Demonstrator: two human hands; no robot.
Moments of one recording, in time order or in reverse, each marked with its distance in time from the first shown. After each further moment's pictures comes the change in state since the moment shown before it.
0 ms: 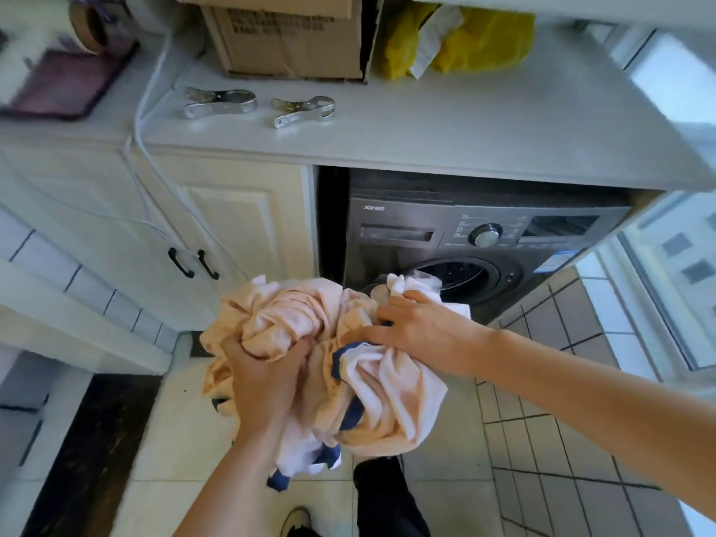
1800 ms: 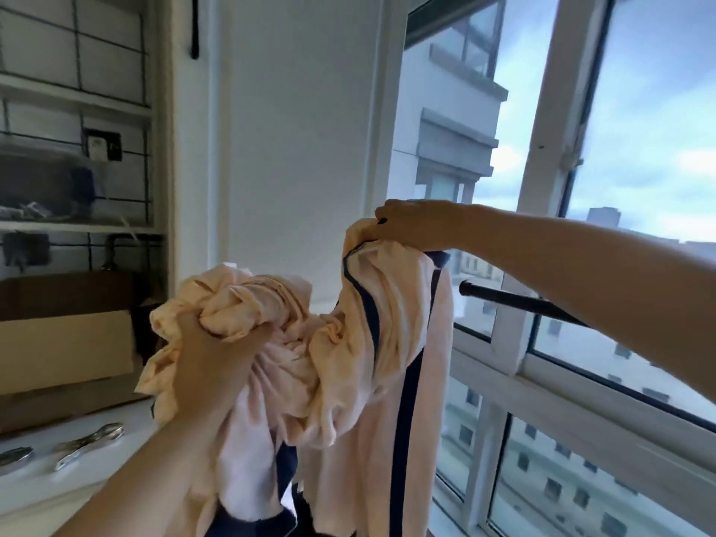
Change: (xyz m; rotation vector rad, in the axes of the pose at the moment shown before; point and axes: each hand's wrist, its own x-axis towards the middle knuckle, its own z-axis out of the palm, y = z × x) left_hand -0.172 0.348 0.026 -0.276 -0.446 0.784; right_hand -0.221 -0.013 -0.500 -0.885 -0.151 0.700
